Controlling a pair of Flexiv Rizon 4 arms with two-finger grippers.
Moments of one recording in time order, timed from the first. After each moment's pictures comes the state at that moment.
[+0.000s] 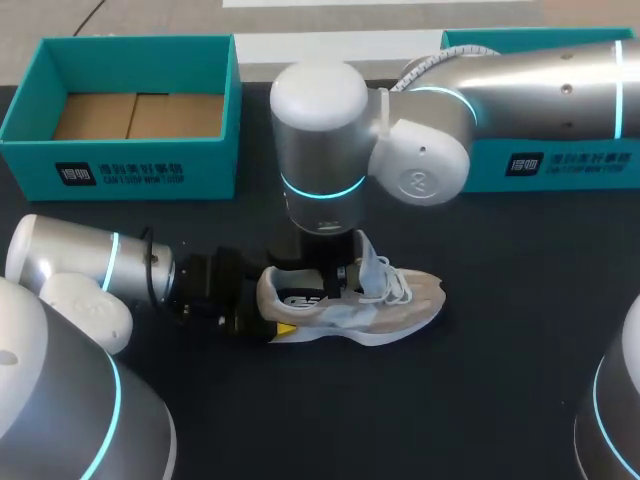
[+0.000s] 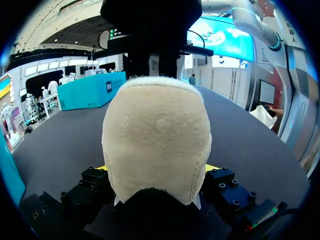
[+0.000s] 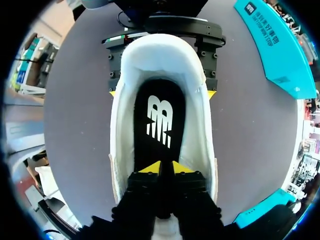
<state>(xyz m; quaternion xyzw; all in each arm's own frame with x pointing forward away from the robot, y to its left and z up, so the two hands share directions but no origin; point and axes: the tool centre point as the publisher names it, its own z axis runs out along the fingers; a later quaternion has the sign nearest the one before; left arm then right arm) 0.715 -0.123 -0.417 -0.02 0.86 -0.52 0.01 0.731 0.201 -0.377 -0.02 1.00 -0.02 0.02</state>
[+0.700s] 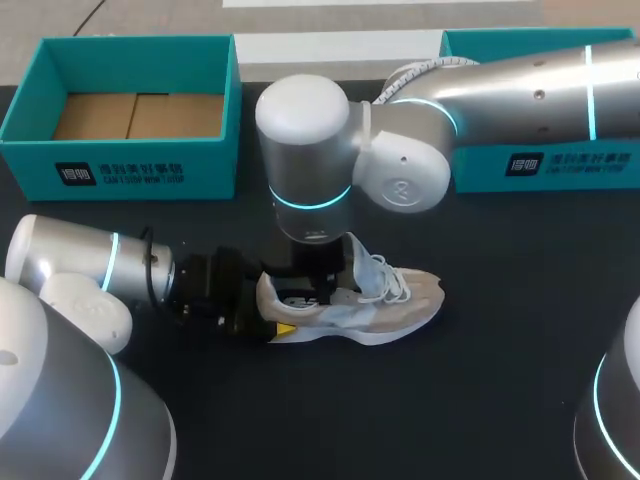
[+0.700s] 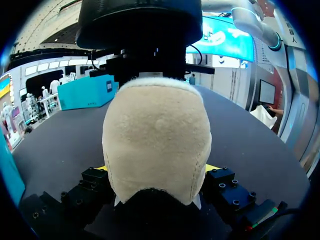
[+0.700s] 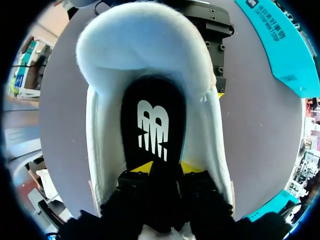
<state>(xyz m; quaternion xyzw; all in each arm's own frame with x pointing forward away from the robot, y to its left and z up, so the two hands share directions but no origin) 0.715 -0.123 -0.418 -0.02 0.86 -0.51 0.01 0.734 0.212 -0.401 -0.01 1.00 -0.03 0.01</state>
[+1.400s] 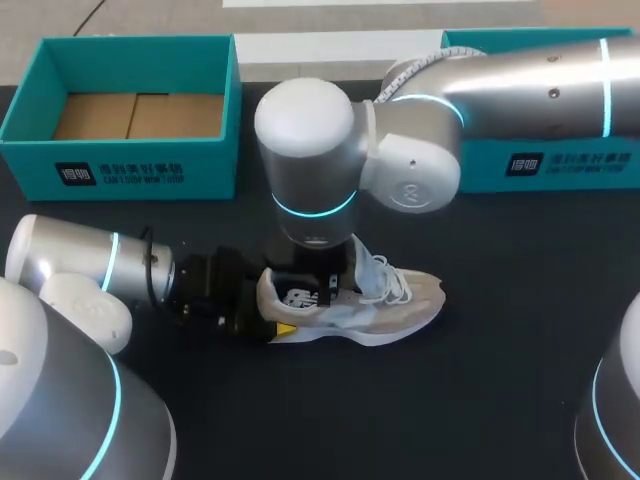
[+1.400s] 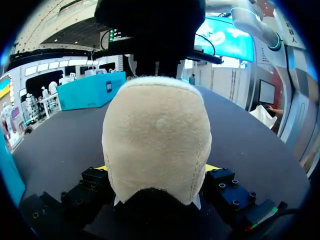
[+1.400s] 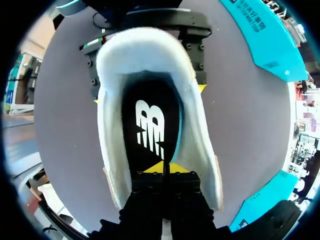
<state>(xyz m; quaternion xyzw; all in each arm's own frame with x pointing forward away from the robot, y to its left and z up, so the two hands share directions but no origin) 0.715 -0.123 -0.417 -0.02 0.86 -0.52 0.01 0.733 0.203 -0.373 0.06 1.00 -0.03 0.07</state>
